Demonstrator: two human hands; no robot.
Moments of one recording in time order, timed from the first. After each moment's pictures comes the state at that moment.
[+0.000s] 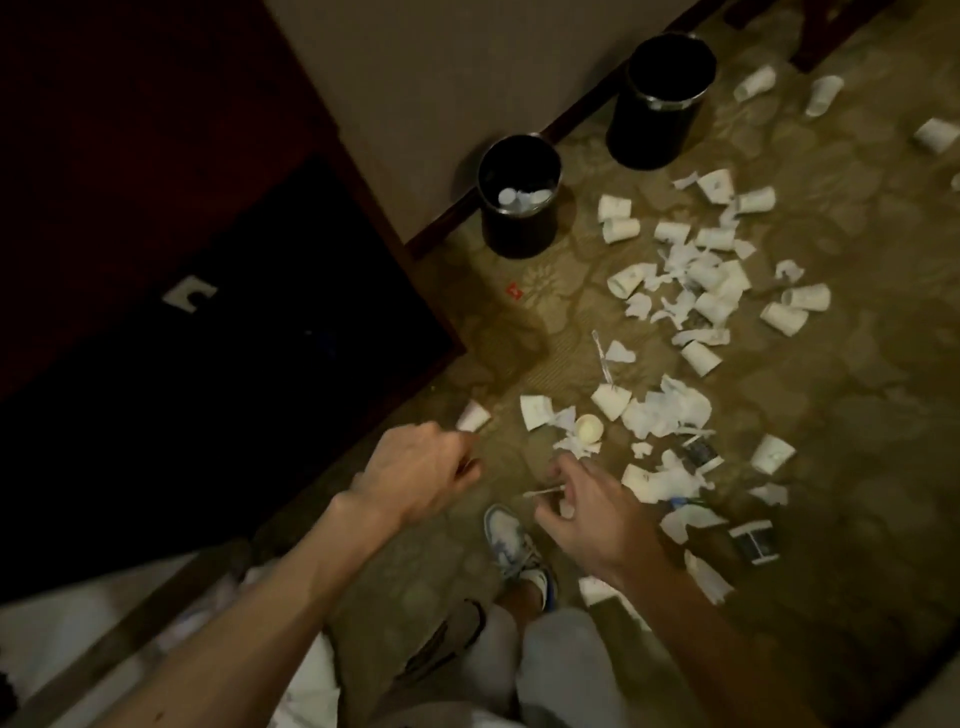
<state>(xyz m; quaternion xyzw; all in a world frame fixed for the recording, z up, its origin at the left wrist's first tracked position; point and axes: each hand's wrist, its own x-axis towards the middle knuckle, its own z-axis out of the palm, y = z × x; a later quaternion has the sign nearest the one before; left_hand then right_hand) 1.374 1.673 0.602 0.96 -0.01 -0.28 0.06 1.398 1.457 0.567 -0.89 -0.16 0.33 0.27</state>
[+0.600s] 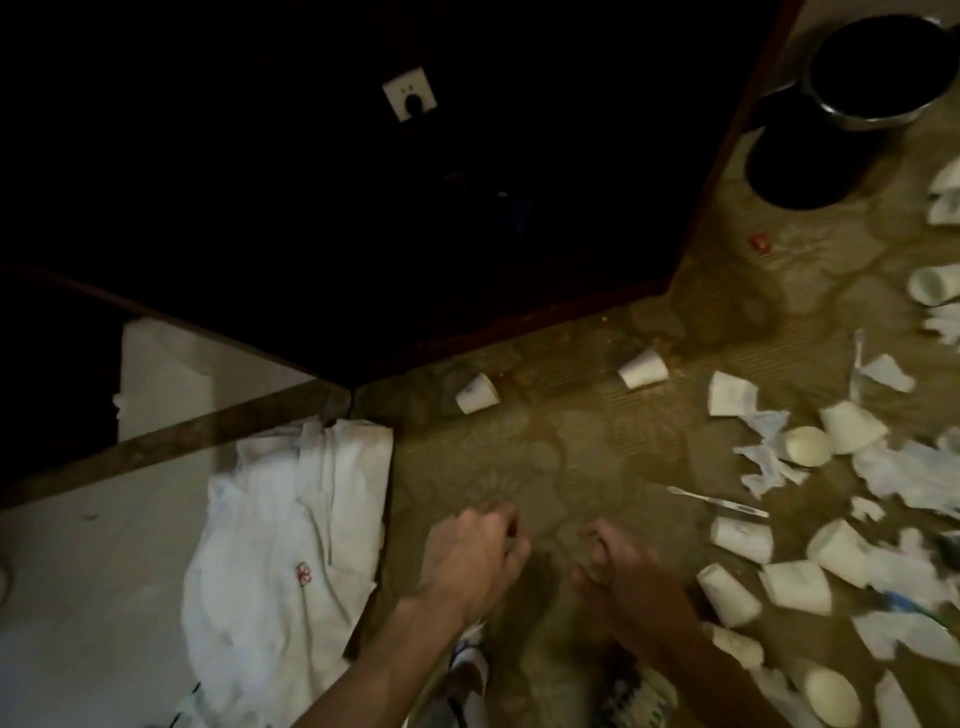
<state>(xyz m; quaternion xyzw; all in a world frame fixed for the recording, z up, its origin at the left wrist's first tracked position) 1.075 1.696 0.384 0.87 0.34 -0.27 0.24 1.189 1.547 0.348 -0.80 -0.31 0.48 0.18</state>
